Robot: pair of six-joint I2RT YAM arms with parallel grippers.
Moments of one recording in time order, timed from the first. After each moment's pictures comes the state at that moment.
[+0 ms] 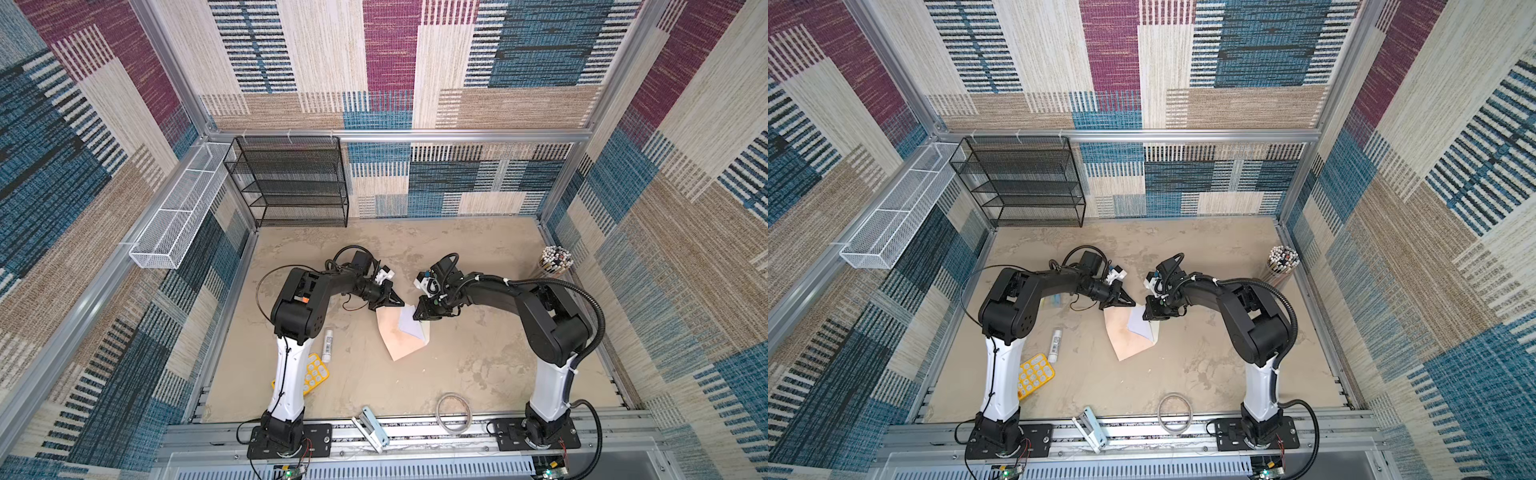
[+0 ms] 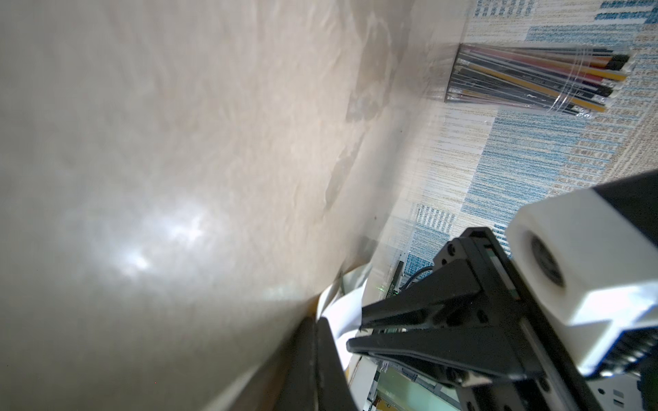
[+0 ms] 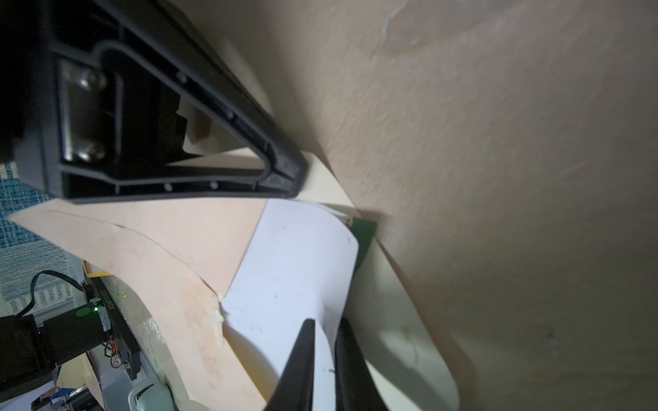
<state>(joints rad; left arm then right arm) -0.37 2.23 1.39 -0.35 0.98 -0.47 0.51 1.93 1.16 -0.42 -0.53 0.31</state>
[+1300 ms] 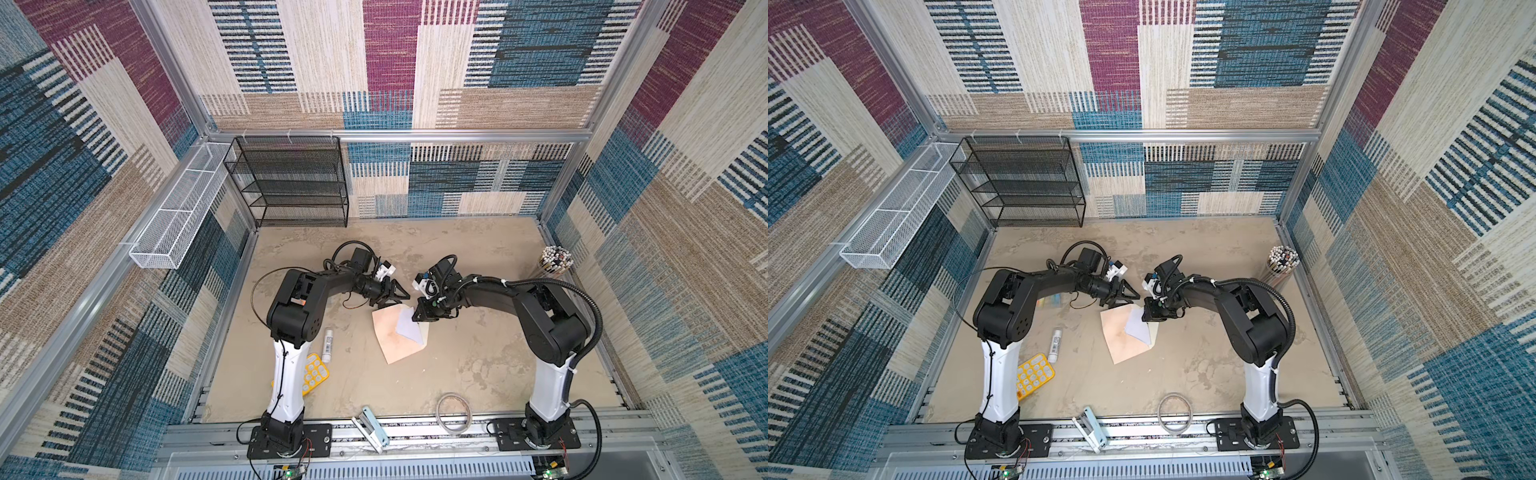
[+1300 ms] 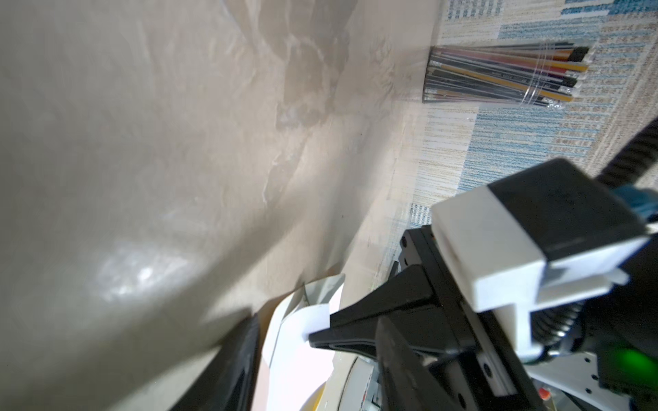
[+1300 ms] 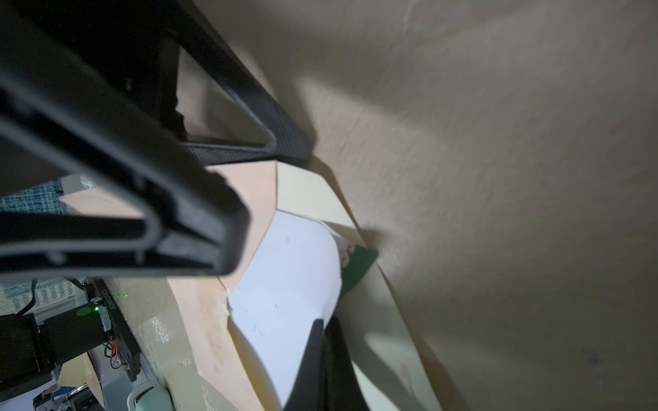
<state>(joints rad) -0.37 2.15 1.37 -0.32 0.94 -0.48 0.51 1.92 1.14 -0.39 -0.53 0.32</state>
